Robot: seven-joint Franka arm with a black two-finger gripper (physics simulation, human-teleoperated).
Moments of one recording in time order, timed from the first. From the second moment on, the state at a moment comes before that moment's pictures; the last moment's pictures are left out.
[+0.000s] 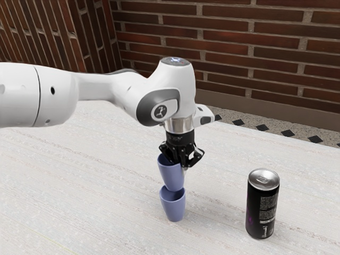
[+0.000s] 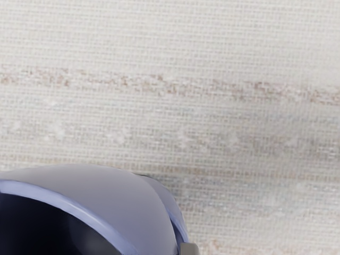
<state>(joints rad) -0.47 0.25 0.06 -1.80 -0.02 2.00 -0.47</state>
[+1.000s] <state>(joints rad) -0.48 0.22 0.06 -1.88 -0.07 2.03 -0.52</state>
